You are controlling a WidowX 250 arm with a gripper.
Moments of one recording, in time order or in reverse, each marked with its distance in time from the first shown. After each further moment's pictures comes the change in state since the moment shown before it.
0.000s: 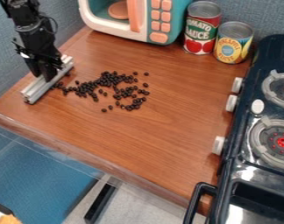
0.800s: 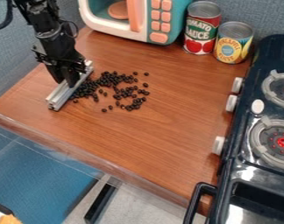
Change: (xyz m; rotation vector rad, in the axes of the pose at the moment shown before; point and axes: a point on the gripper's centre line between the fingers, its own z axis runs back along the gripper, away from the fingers) arm 0.008 -0.051 -0.002 -0.080 -0.046 0.052
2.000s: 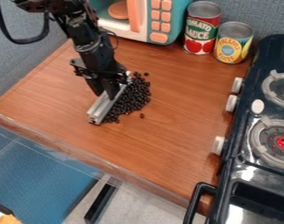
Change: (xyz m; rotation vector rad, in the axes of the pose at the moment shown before) arm -0.001 -0.083 -0.005 -0.107 -0.027 0.001
